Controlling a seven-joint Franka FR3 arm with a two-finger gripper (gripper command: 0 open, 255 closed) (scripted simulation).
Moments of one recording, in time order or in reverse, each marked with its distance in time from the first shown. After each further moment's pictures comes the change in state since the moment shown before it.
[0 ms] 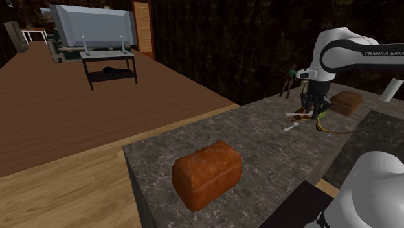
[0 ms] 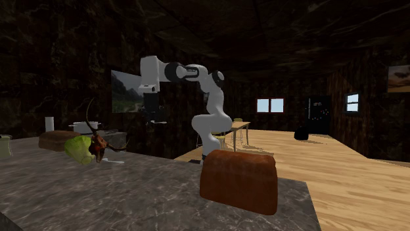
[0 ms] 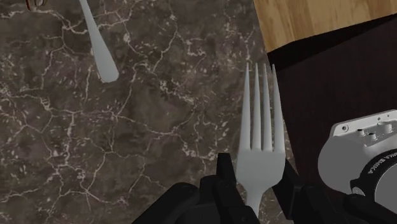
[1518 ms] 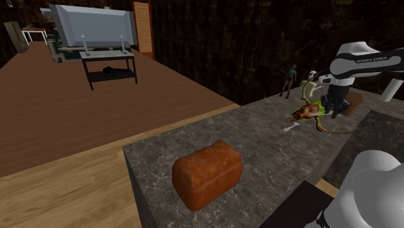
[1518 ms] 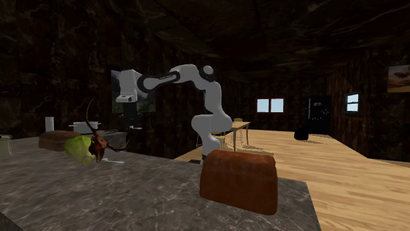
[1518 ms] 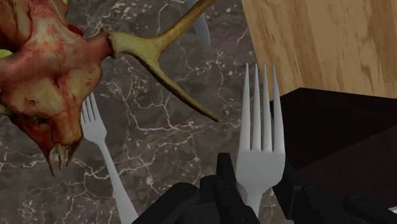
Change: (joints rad) arm 0.080 0.265 -0.493 0.233 -0.096 0.208 -0.381
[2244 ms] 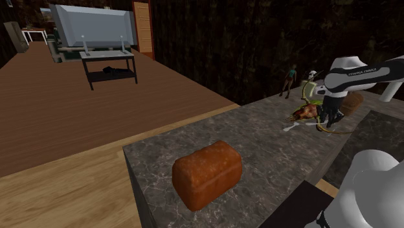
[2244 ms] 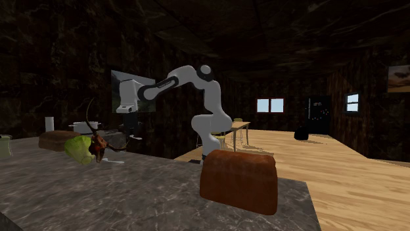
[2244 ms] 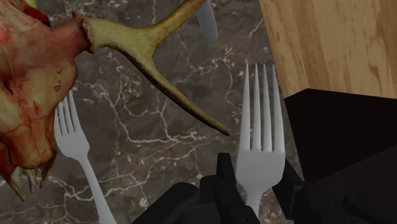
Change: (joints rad) arm 0.043 0.051 -0.107 -0.096 -0.015 0.154 0.012
